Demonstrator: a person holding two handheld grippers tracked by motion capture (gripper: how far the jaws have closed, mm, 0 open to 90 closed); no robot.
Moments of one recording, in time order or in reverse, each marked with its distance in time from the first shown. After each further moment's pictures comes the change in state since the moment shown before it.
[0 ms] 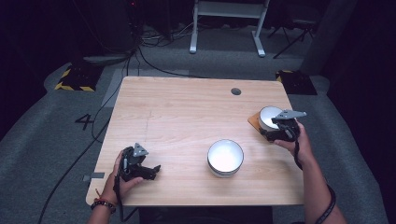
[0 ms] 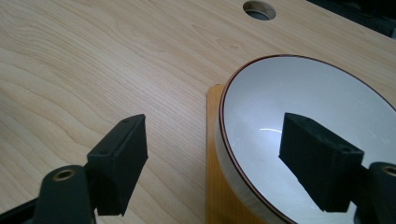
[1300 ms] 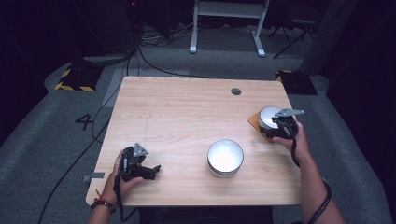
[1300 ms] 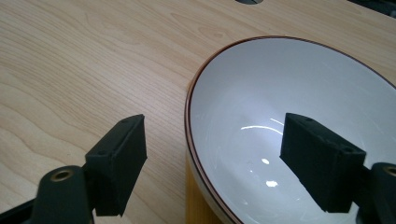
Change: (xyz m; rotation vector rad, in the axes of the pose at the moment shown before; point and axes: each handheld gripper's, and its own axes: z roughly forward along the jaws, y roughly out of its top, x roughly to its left) left arm 0.000 0.000 0.000 0.001 0.000 0.000; right arm -0.015 -0.006 0.020 0.021 -0.018 0.043
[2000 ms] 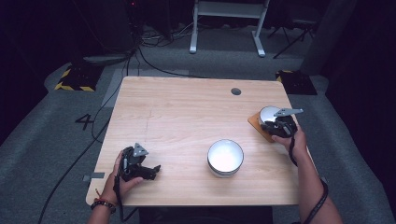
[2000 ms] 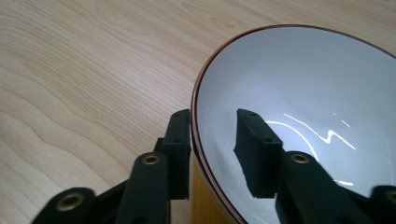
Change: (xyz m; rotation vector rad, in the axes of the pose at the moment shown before) left arm 0.000 0.000 0.000 -0.003 0.001 -0.001; right arm -0.004 0.000 0.005 0.031 0.059 0.001
